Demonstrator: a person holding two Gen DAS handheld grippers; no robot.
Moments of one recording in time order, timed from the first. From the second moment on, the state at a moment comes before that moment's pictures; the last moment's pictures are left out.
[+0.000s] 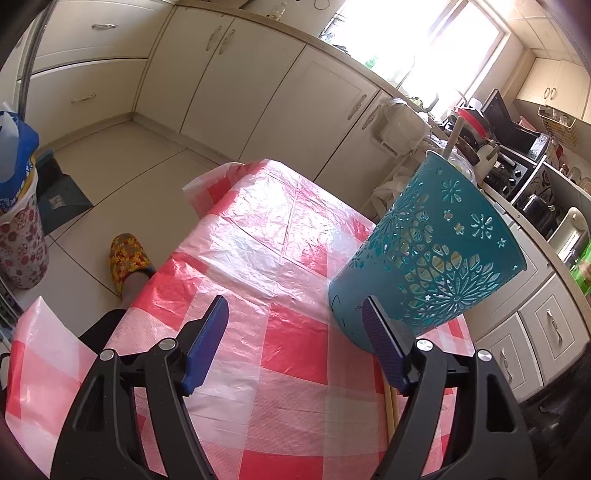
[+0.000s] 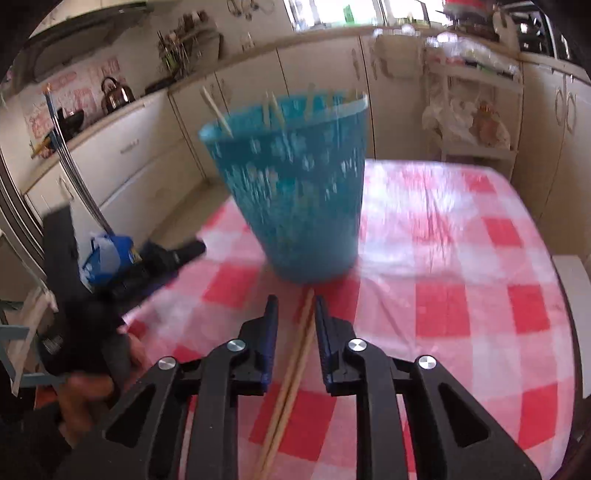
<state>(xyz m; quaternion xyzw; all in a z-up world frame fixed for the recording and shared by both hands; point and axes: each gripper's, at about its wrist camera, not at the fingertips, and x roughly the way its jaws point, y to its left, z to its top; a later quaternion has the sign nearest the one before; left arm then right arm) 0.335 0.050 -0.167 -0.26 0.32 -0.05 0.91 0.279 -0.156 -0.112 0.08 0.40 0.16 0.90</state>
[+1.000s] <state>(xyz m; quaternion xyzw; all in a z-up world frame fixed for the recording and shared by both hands) 0.330 -0.072 -0.167 -0.02 0.43 -0.11 0.90 0.282 -0.203 -0.150 0.04 0.43 0.09 0.90</state>
